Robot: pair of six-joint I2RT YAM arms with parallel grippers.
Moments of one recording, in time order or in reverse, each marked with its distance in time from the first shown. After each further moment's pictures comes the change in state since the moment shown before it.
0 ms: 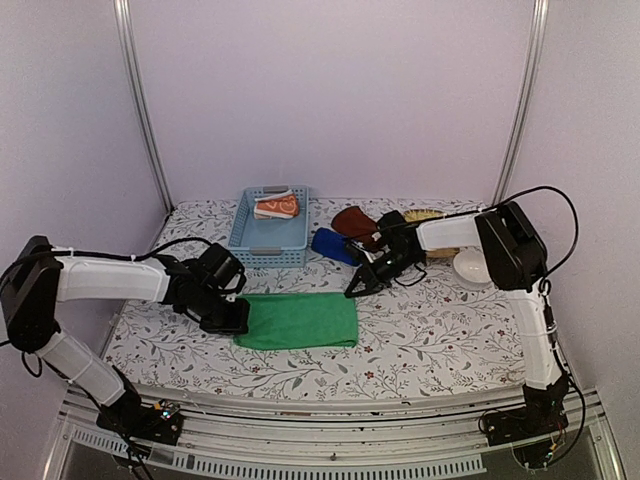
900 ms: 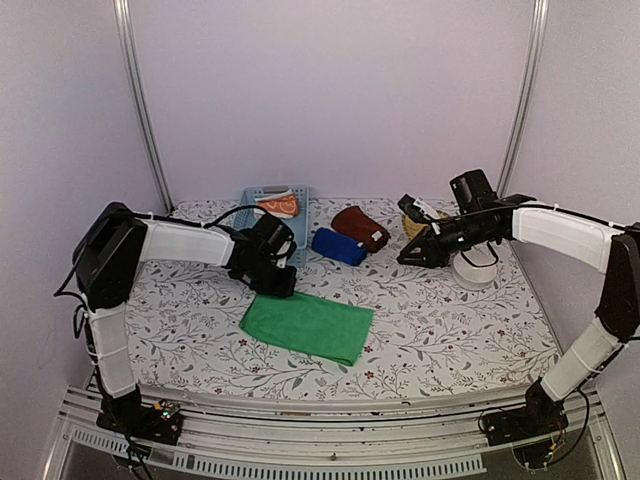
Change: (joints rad) left arm -0.004 0.479 0.517 0.070 -0.056 0.214; right arm -0.121 -0.784 -0.496 -0.013 0.160 -0.379
